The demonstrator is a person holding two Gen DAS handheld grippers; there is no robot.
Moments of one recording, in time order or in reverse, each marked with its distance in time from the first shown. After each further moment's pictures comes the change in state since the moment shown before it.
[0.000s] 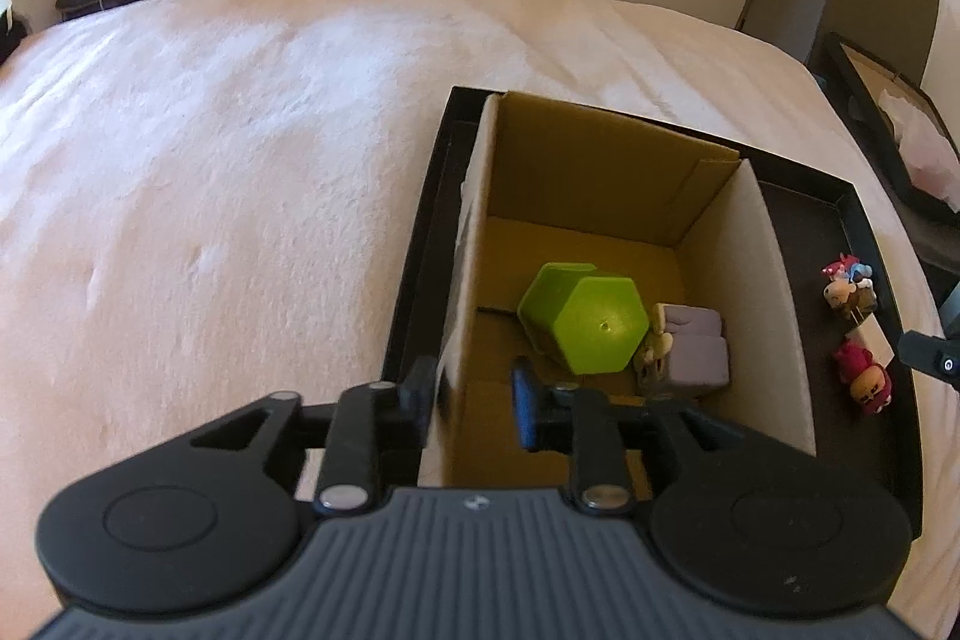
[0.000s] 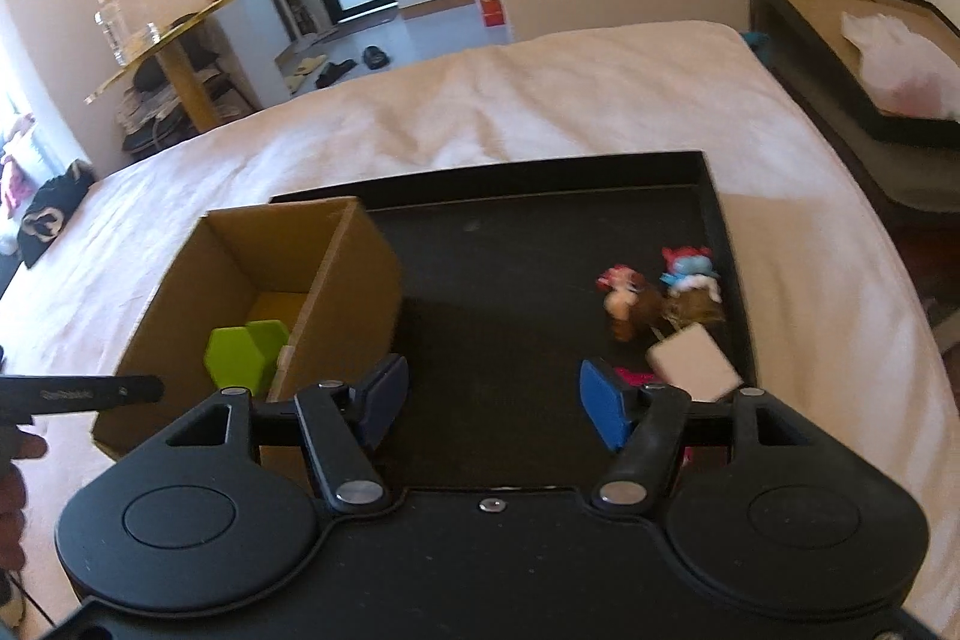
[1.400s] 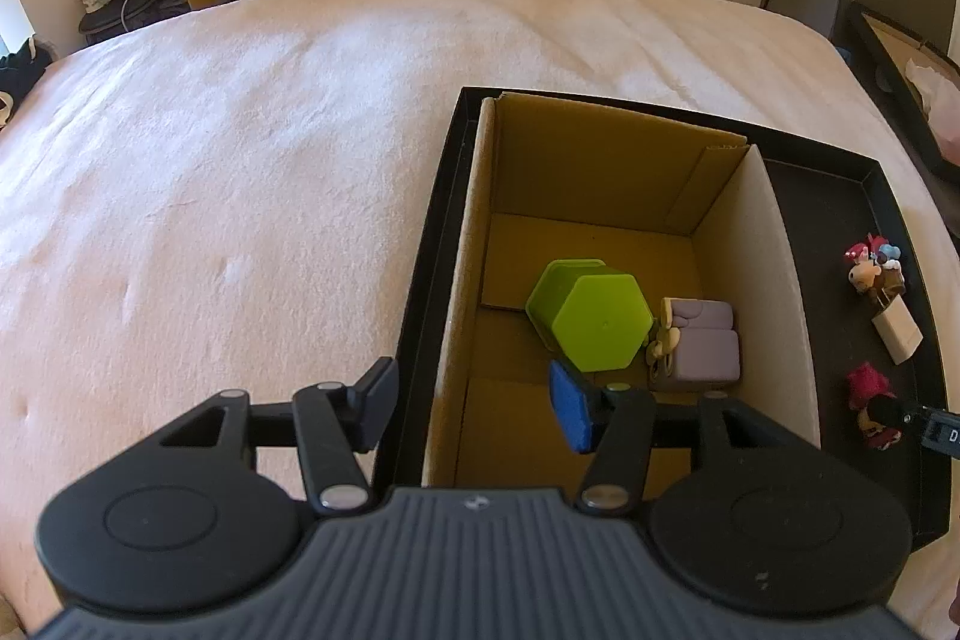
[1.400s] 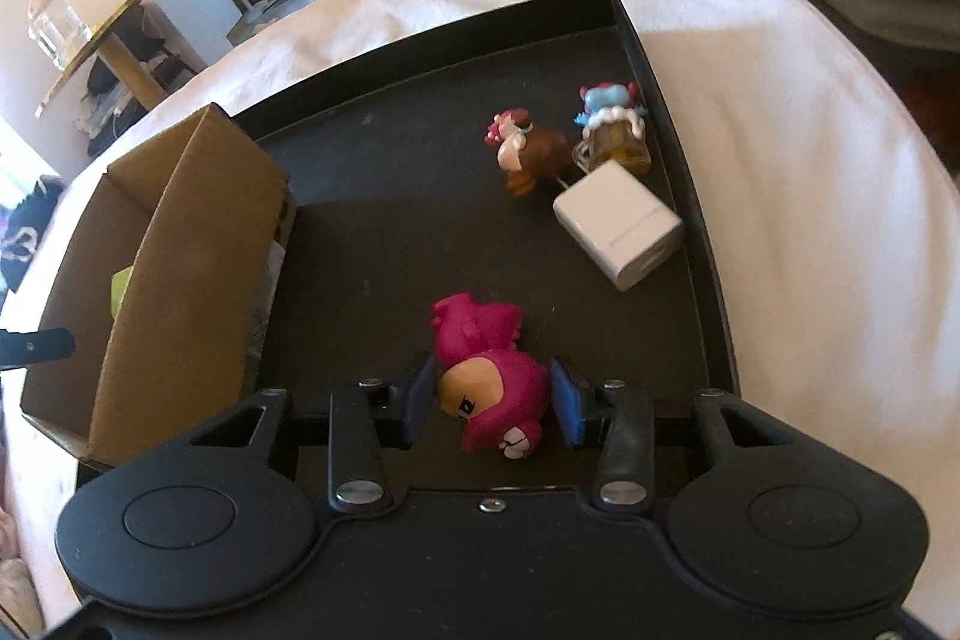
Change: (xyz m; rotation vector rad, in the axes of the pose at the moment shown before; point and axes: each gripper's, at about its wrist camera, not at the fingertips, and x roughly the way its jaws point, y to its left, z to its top) left arm -0.006 -0.022 0.006 0.034 0.026 0.099; right arm 0.037 -0.053 -0.041 0.162 0.142 0.037
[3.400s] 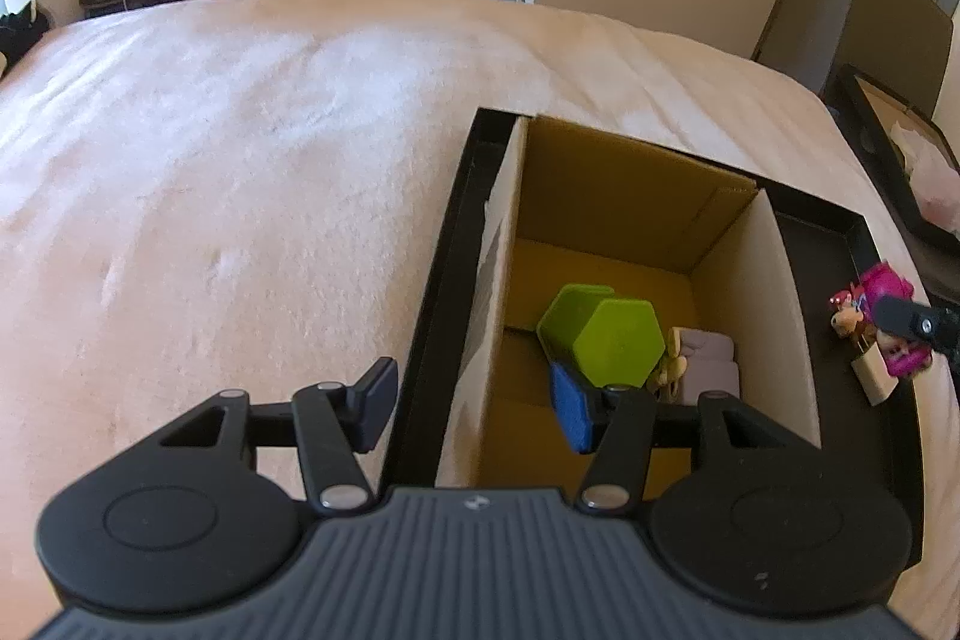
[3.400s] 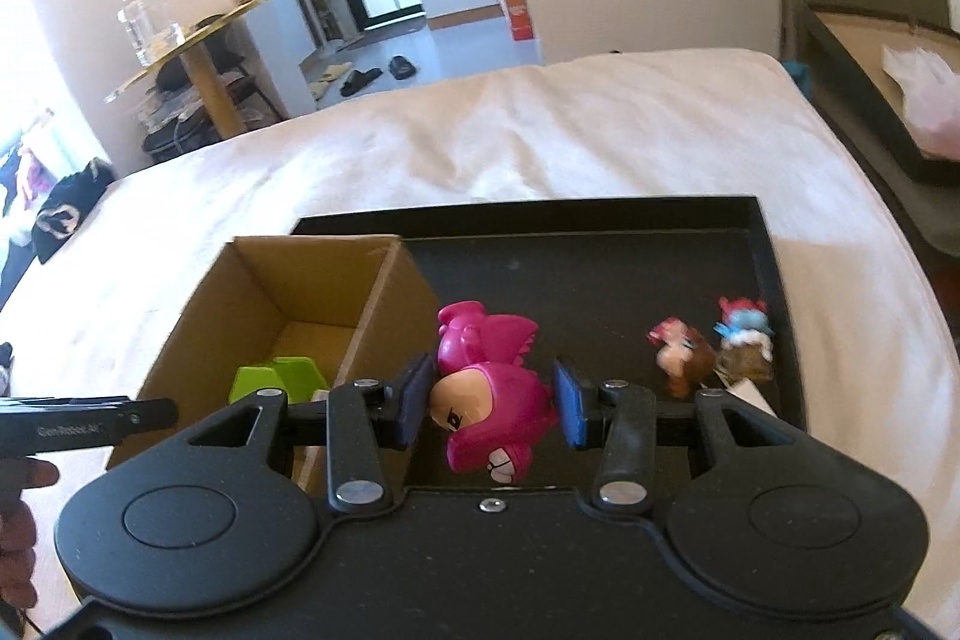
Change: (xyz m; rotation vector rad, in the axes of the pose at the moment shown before) left arm 0.005 0.030 -0.008 -0.090 -0.061 -0.092; right arm -0.030 0.099 0.043 -0.245 -0.161 0.021
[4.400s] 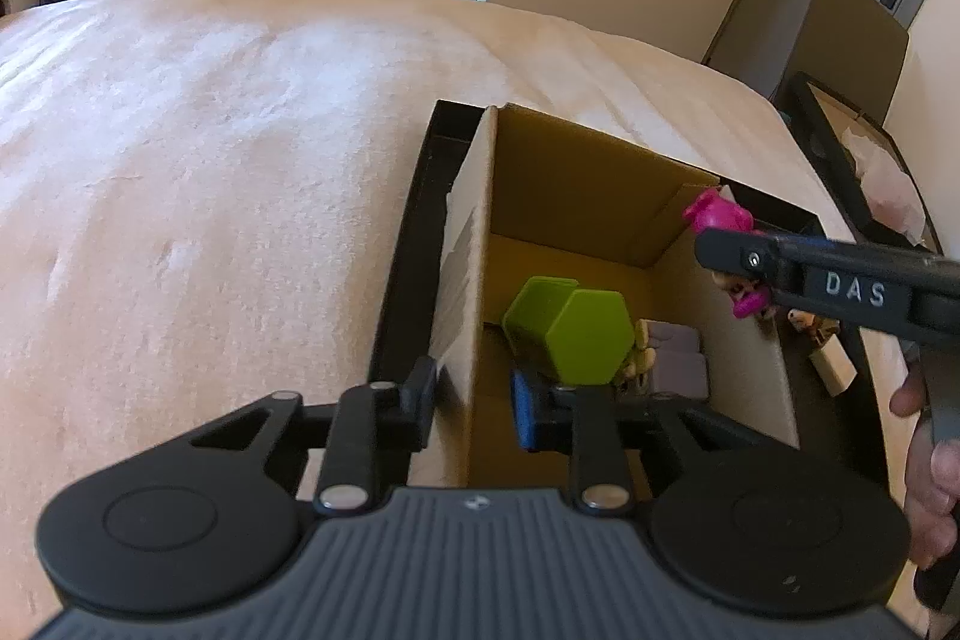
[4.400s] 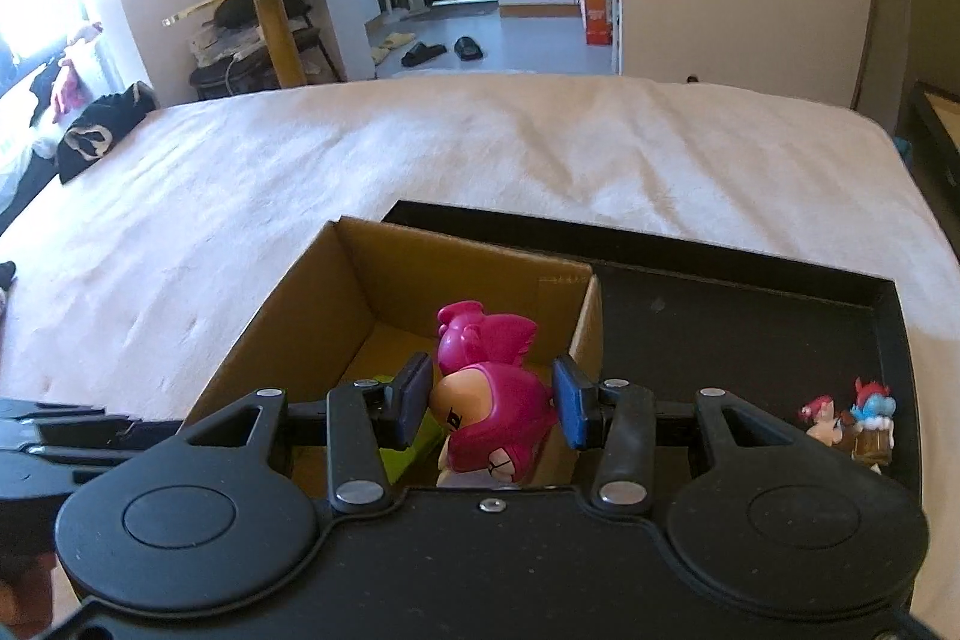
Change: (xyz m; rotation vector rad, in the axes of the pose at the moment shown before) left arm 0.009 0.014 -0.006 -0.002 -0.014 -0.128; right arm 0.046 0.086 0.015 -0.172 0.013 0.009
